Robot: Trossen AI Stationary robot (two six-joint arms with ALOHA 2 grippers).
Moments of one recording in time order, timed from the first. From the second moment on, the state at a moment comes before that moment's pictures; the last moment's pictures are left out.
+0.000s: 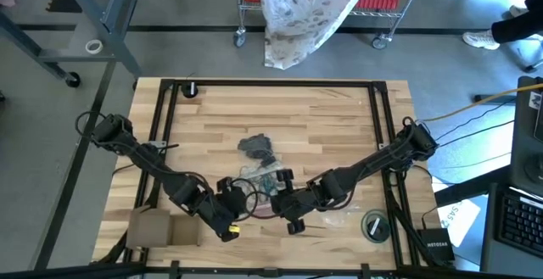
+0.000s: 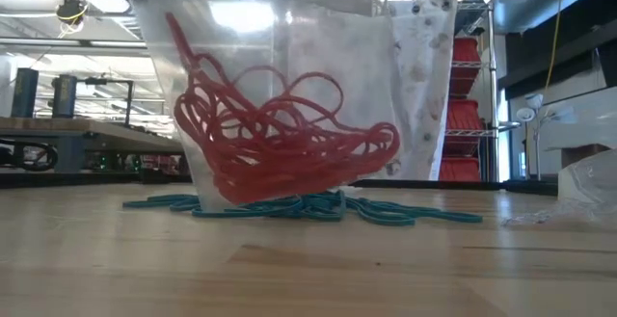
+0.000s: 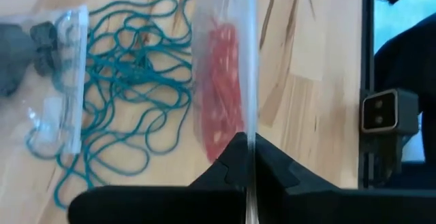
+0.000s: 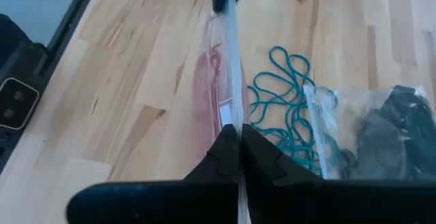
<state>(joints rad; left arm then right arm) -0.64 1.63 1.24 -0.62 -0.35 -0.78 0.48 1.83 1.51 -0.62 0.25 0.12</state>
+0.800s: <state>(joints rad) -0.69 1.62 1.24 -0.70 -0.34 -0.85 0.47 1.71 1.57 -0.89 0.37 0.18</state>
